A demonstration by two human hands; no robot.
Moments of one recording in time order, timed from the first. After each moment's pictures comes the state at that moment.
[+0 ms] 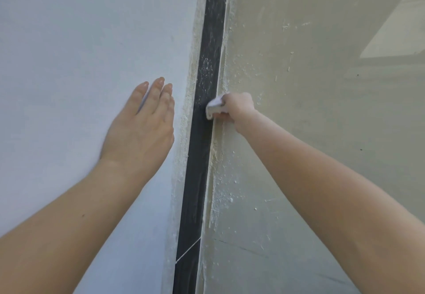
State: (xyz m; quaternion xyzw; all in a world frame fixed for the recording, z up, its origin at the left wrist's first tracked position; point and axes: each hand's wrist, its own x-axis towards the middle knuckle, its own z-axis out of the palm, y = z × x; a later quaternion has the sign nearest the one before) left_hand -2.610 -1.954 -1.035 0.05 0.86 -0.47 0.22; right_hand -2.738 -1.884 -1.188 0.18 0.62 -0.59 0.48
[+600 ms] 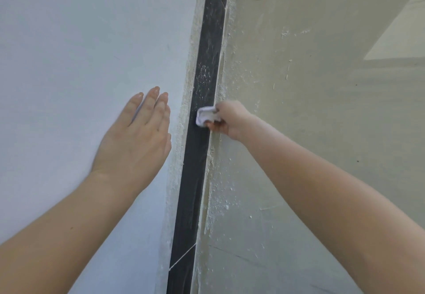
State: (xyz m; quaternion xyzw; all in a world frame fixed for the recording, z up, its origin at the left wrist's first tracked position) left_hand -2.617 -1.954 -1.035 0.01 0.90 -0.40 0.20; right_hand -2.740 -1.877 -1.174 0.13 0.51 -0.59 0.61
